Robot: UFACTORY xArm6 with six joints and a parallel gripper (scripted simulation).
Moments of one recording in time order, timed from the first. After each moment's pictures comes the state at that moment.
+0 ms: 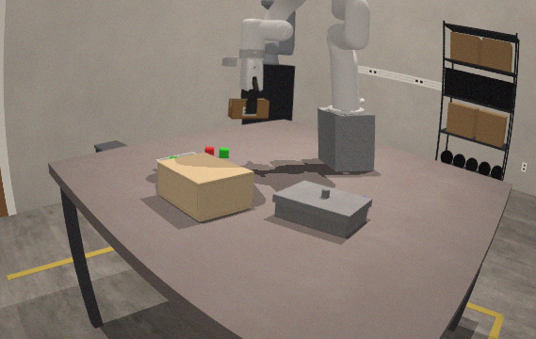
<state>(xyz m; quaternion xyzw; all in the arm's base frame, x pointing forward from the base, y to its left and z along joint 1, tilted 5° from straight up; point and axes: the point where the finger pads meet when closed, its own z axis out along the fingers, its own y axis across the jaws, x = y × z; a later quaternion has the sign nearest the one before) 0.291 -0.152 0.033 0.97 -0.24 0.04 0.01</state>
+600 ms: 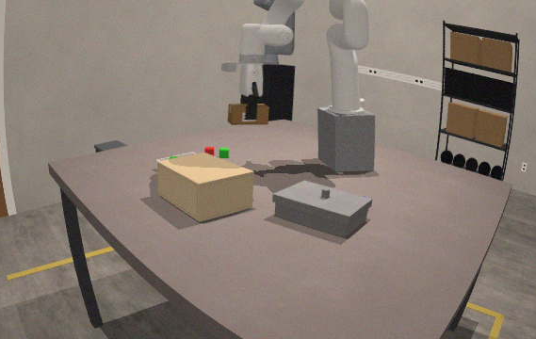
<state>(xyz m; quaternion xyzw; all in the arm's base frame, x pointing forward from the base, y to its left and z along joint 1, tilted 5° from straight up) 0.292 -0.153 0.017 0.97 -0.24 0.04 0.01</state>
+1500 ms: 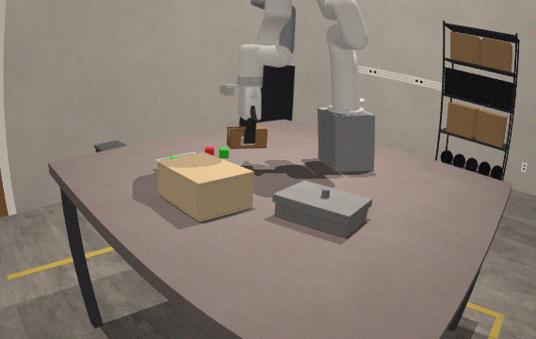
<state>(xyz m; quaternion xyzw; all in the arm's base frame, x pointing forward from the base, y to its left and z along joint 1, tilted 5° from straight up) 0.297 -0.156 -0.054 0.97 -0.24 0.04 0.01</state>
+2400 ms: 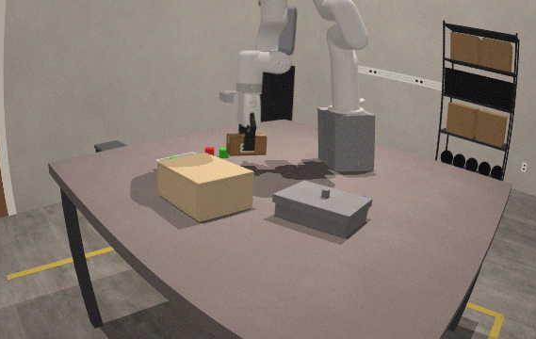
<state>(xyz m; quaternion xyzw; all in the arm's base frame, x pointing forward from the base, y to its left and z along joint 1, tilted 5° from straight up) 0.299 -0.157 -0.074 0.97 -0.24 0.04 0.01</state>
